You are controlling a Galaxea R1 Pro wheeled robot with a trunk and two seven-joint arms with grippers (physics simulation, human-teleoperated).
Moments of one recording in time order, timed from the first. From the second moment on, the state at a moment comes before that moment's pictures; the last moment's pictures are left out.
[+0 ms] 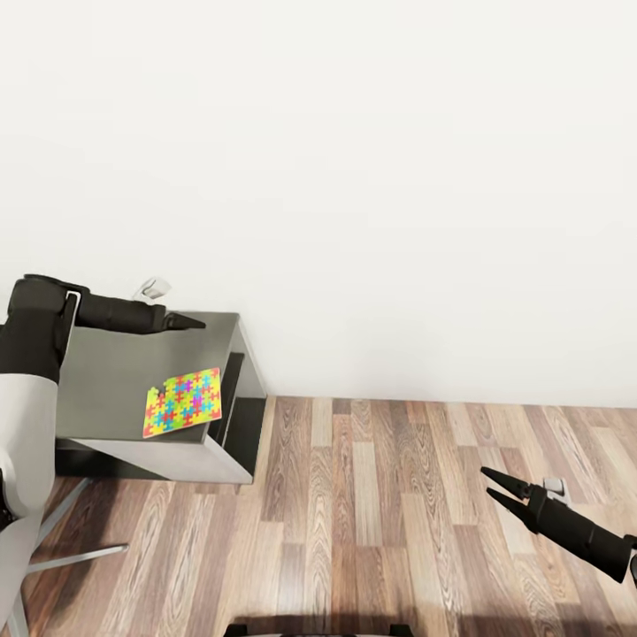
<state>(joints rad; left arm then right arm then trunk) -1.24 0.32 0.17 -0.92 -0.59 1.00 -1.56 -0.19 -0.42 -0.28 -1.17 -0.92 0.83 0.79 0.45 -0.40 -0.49</state>
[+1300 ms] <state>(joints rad) -1.24 0.32 0.18 -0.92 -0.59 0.99 -1.56 -0.19 -0.44 -0.28 -1.20 -0.85 0.84 0.70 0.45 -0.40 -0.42</state>
